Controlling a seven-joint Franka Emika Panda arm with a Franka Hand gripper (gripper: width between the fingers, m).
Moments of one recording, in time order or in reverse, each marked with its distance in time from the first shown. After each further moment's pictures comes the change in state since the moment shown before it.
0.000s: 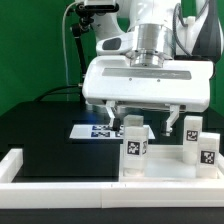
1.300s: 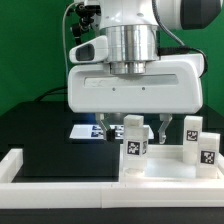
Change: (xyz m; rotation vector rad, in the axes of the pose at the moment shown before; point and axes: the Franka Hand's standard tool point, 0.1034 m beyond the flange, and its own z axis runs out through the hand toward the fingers) arm 0.012 0.004 0.015 0.048 -0.413 0.127
